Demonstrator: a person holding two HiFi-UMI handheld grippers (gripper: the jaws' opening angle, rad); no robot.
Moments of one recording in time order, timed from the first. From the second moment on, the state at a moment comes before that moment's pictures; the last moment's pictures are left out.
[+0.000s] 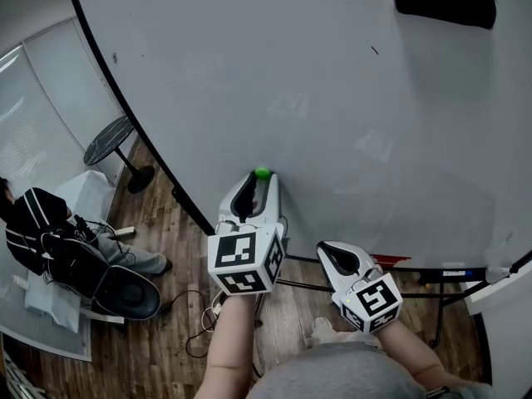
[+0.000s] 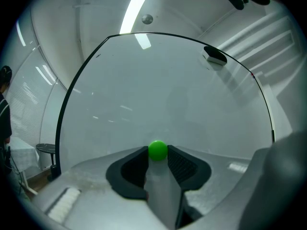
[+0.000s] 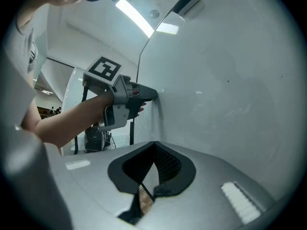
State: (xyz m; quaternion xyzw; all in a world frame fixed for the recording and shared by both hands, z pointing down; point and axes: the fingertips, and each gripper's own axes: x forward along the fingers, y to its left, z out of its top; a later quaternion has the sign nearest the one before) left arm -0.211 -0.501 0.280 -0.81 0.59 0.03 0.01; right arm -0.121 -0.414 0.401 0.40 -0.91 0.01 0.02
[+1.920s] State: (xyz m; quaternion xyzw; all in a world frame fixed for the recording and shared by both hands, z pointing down) left arm -0.251 -0.285 0.391 -0.79 0.61 0.03 -0.08; right arm -0.114 -0.264 0.411 0.43 -0.90 0.01 0.02
